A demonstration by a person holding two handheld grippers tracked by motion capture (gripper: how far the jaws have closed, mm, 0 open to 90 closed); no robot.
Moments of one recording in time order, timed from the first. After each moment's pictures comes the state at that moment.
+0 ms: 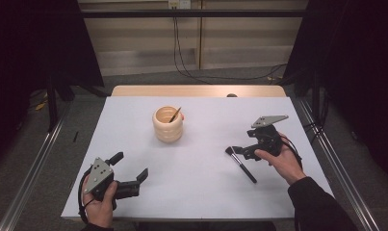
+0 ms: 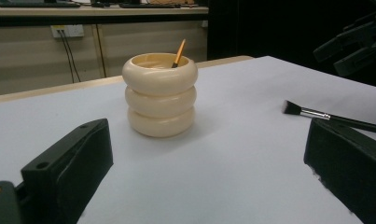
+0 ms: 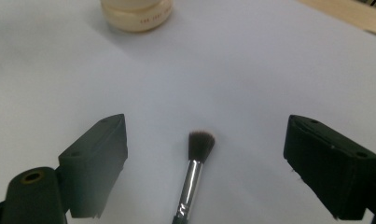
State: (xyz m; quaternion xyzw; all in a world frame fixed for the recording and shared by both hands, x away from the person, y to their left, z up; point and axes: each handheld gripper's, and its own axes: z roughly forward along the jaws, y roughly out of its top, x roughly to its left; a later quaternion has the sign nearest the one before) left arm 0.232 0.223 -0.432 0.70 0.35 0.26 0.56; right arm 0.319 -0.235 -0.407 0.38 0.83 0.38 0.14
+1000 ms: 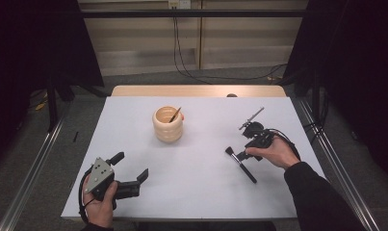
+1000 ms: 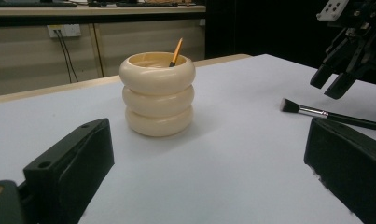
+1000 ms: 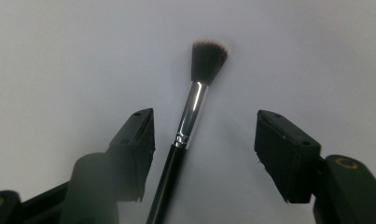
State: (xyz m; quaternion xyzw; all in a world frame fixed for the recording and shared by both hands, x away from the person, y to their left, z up) left arm 0.233 0.224 -0.432 0.71 0.35 0.26 0.56; right arm 0.349 -0.222 -0.418 0.40 0.90 0.17 0.01
